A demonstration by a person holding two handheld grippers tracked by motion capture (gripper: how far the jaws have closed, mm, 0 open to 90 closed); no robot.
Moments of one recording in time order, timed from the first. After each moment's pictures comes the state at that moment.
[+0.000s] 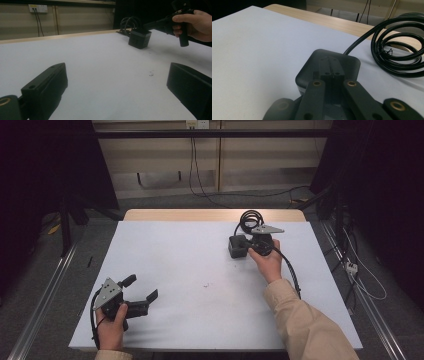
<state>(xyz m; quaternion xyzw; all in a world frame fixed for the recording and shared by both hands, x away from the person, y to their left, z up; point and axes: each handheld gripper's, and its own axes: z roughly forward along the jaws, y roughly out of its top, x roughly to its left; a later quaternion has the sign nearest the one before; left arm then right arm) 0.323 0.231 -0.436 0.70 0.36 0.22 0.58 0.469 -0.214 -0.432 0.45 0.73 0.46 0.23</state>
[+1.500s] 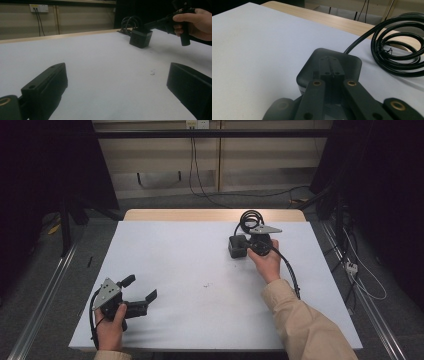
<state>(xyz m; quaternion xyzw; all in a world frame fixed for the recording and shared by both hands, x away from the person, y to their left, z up) 0.323 0.233 -0.436 0.70 0.36 0.22 0.58 0.468 -0.209 -0.431 0.45 0.74 0.45 0.23</state>
